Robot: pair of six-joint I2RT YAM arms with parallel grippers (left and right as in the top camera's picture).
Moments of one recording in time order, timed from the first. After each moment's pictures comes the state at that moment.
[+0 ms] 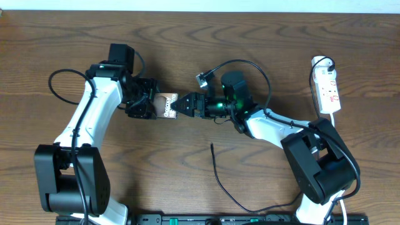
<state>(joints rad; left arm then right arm) -0.07 1.73 1.29 -0.94 0.36 -1.48 0.55 1.92 0.97 0.46 -0.87 0.90</state>
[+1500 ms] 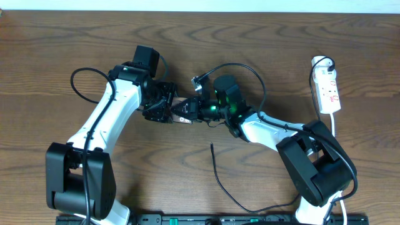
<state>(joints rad) -0.22 1.73 1.29 -0.93 0.35 -1.56 0.60 1.92 0.97 0.46 -0.79 1.00</state>
